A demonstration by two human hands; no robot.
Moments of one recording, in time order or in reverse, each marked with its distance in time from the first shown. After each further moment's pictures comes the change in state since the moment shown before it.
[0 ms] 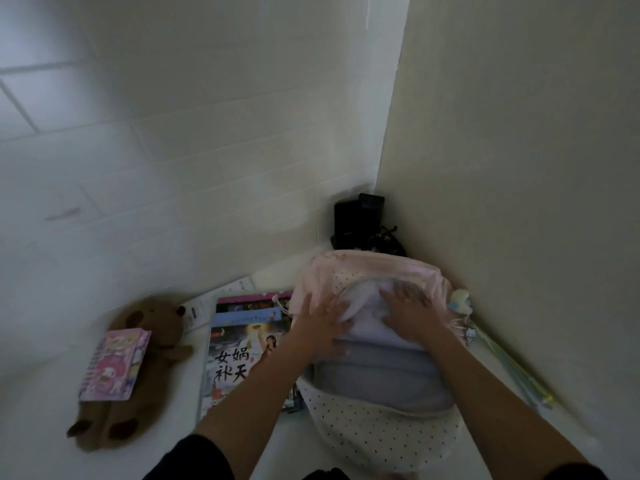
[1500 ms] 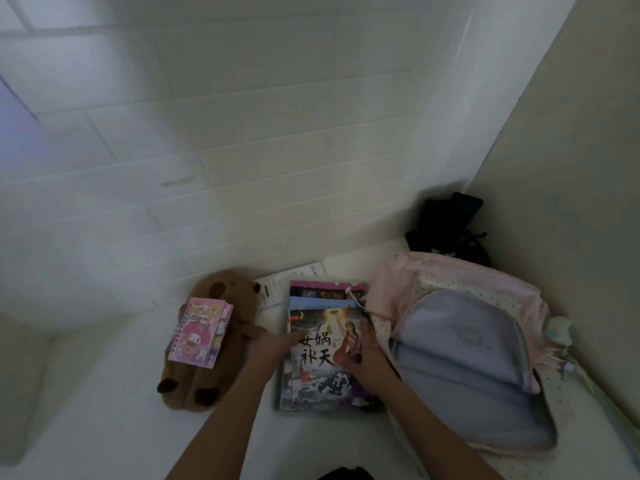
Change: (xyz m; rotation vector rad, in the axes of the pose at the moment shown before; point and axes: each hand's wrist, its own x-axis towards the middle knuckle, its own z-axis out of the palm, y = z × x) left_hand -0.121 -0.124 0.111 -1.696 0.275 -1.212; right_hand -0.017 -0.226 0.065 0.904 -0.196 0.001
